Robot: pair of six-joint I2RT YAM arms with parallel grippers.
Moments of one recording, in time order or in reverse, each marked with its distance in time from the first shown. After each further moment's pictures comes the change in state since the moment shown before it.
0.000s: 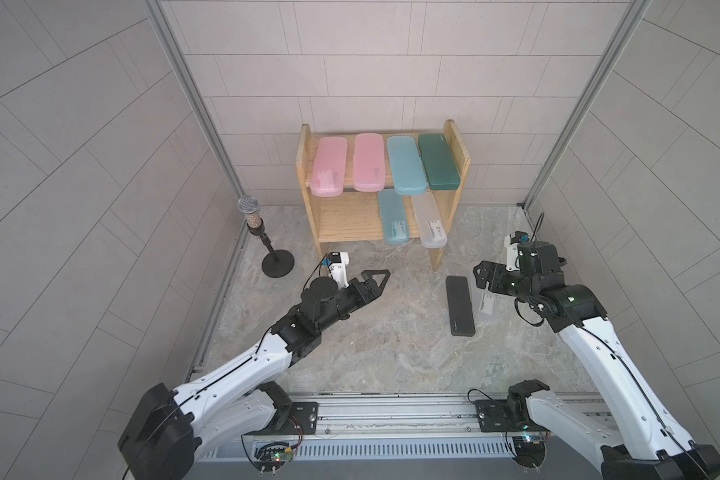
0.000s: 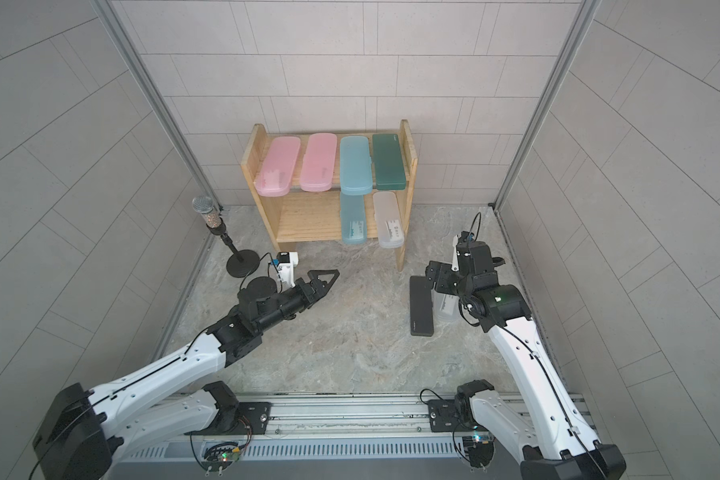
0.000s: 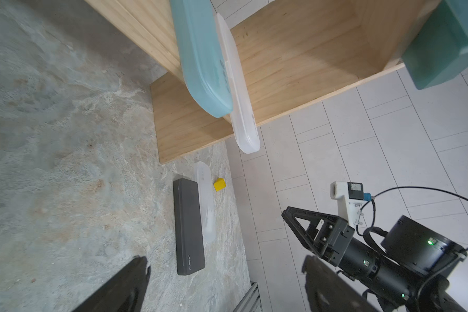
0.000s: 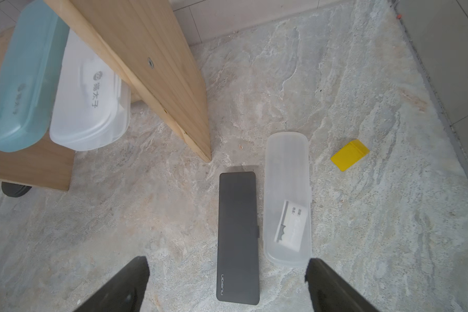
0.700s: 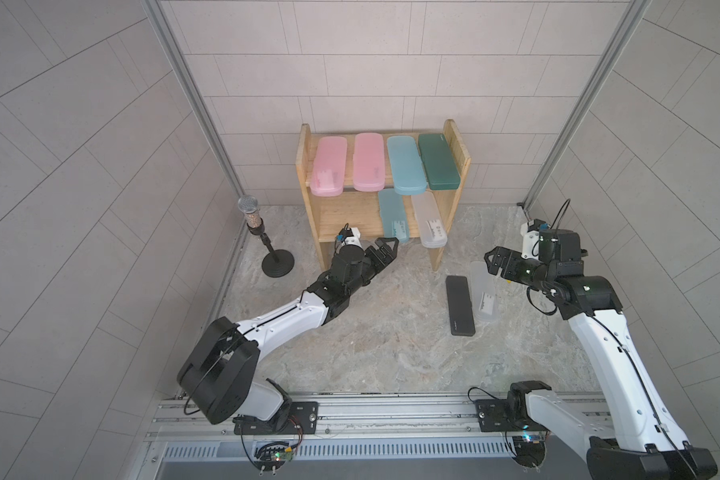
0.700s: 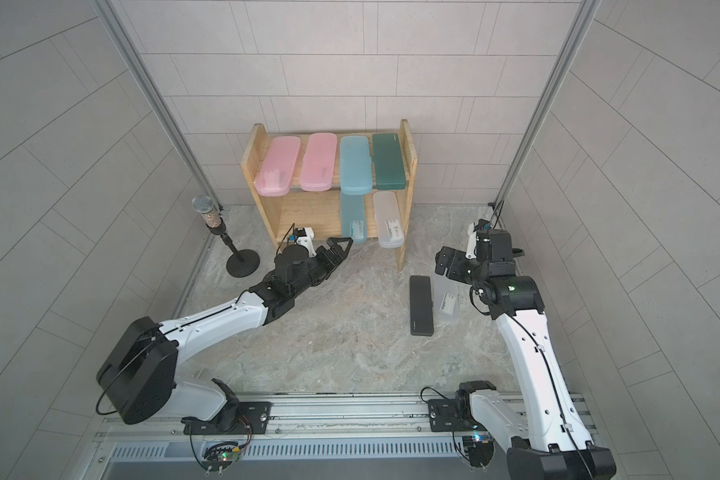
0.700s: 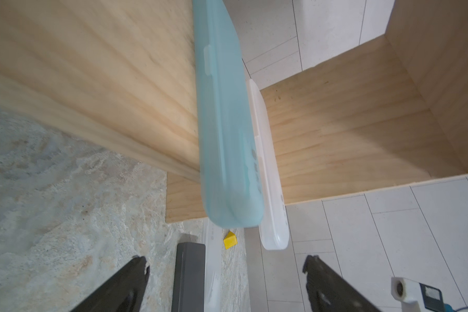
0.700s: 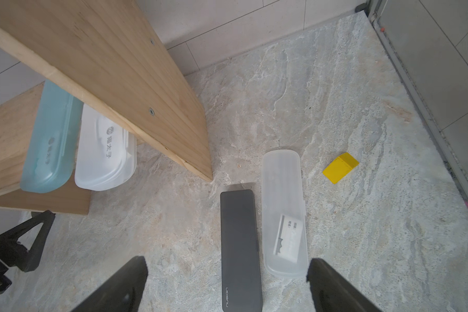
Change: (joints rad) left arm 0.068 0.401 0.289 0.078 -0.110 -0.035; right arm -0.166 0.043 0.123 -0.040 -0.138 -0.029
